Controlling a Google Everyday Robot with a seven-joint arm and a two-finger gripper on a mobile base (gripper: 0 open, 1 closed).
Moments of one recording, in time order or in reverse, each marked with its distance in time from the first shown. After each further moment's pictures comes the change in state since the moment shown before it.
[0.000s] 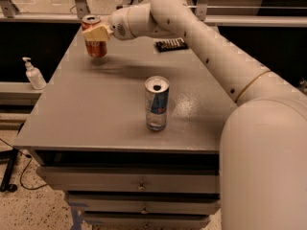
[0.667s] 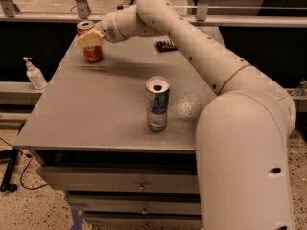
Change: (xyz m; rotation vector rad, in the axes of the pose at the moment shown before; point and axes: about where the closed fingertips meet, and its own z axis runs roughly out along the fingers) arm 0.016 -0.004 0.032 -0.015 0.085 -0.013
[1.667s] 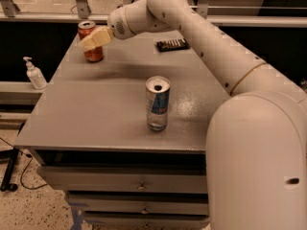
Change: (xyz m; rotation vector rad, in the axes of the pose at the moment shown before) arm -0.002 0.005 -0.032 -0.010 0.032 0.008
